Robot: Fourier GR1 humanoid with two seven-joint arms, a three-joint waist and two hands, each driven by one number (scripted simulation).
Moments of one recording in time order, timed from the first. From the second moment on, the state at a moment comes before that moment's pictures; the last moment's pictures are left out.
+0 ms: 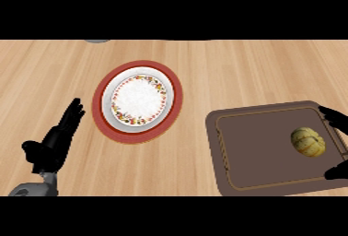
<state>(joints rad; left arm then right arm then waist) -0.05 0.30 -0.04 -1.36 0.12 0.03 -0.12 -0.10 -0.68 -0.10 -1.31 0.03 0.53 0.24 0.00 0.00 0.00</state>
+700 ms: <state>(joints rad) -0.06 0.27 0.03 -1.33 0.08 -0.04 -0.14 -0.17 -0.56 -0.09 -1.16 0.27 0.50 0.17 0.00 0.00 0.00</state>
